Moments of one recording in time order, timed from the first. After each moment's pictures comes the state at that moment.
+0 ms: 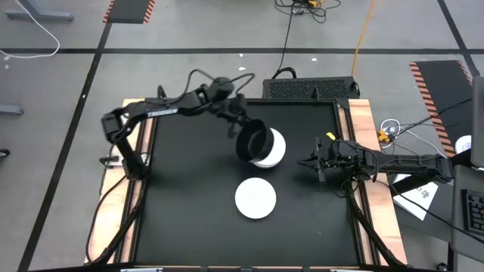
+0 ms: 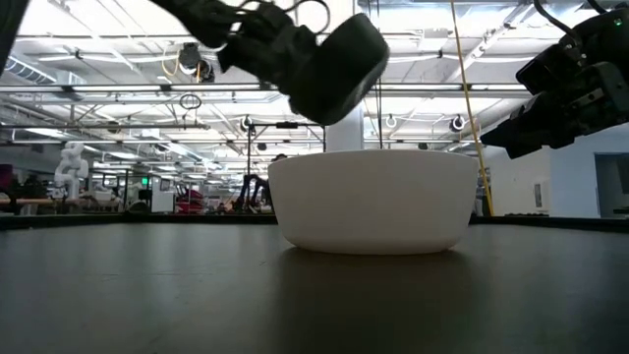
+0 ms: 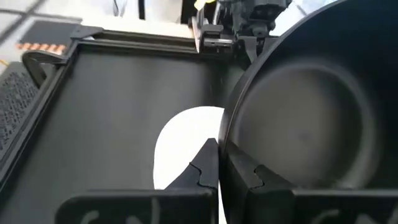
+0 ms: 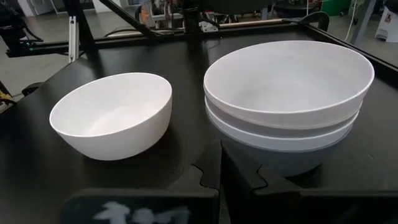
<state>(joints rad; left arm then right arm) 0.47 1.73 1.35 -0.18 0.60 0.18 -0.16 0.31 0.01 0.03 -0.16 0.05</state>
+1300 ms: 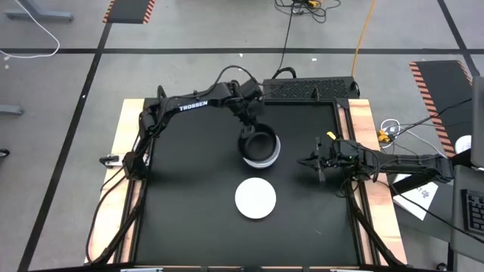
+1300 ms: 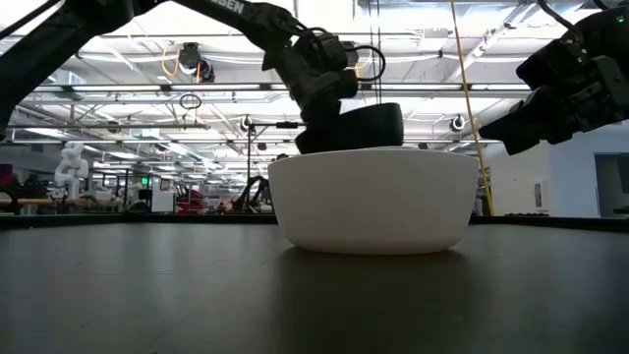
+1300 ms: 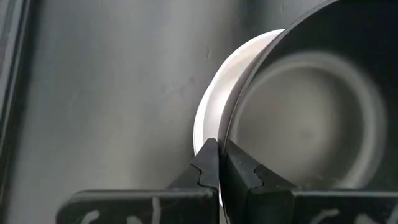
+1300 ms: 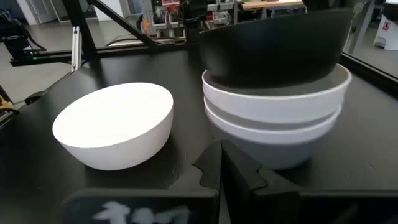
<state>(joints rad) 0.43 2.14 1.96 -0.87 0.35 0.33 -0.16 0.31 0.01 0.07 -0.16 0.06</state>
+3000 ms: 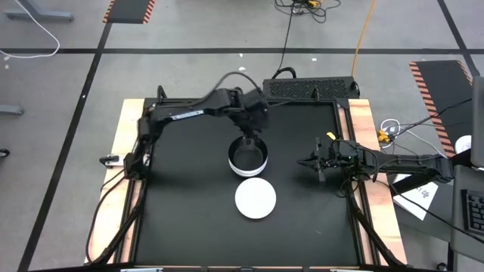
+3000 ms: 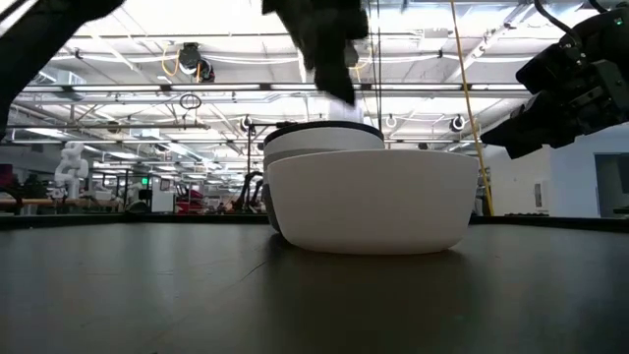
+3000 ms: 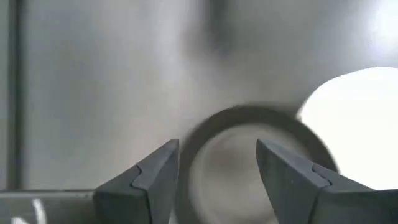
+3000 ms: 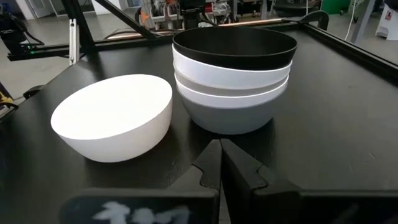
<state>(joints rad) 0.26 2.09 2.13 -1.08 0.25 0.35 -0.16 0.31 0.01 0.04 -0.16 0.07</state>
